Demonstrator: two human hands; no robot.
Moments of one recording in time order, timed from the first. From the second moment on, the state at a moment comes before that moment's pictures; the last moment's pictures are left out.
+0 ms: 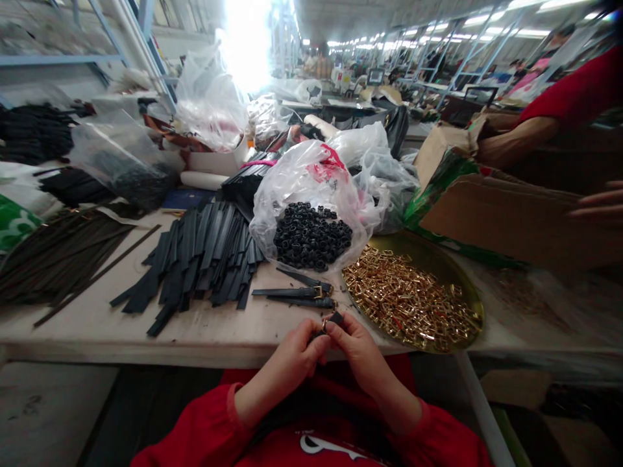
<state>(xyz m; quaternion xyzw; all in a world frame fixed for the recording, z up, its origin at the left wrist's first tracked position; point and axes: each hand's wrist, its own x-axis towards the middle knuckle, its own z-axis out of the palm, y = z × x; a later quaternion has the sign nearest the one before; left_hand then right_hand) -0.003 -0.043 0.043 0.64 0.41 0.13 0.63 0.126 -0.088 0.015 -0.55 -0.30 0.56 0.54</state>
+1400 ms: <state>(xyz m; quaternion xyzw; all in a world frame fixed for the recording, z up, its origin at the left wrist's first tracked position) -0.009 -0.057 0.031 0.56 0.45 0.14 0.68 0.132 -0.104 0.019 -0.62 -0.38 0.50 0.47</state>
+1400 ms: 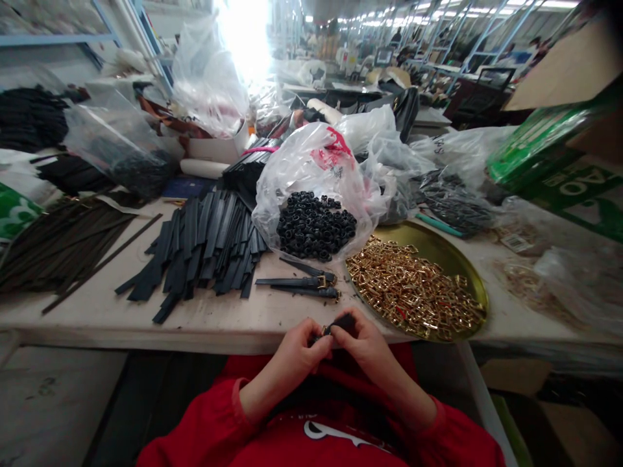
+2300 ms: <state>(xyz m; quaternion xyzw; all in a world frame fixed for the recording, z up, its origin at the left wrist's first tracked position) -0.012 -0.014 0.018 0.59 0.42 0.19 0.66 0.133 -0.076 0.027 -0.60 -0.51 0.44 0.42</state>
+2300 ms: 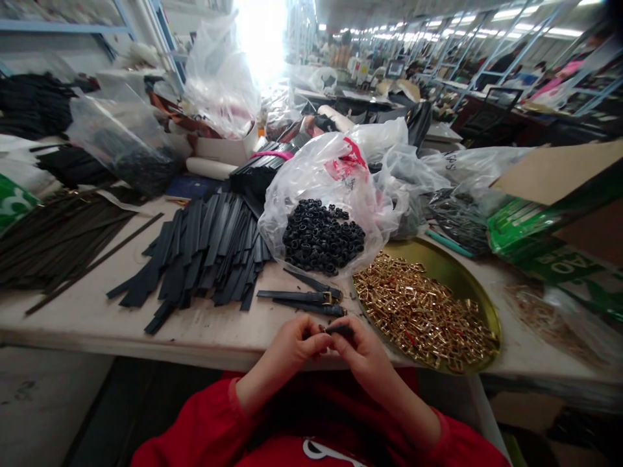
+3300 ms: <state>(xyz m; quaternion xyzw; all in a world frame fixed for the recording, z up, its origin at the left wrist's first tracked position) -0.007 -0.010 0.037 0.63 0.43 0.21 0.62 0.152 -0.048 0.041 -0.53 -0.42 0.55 0.49</state>
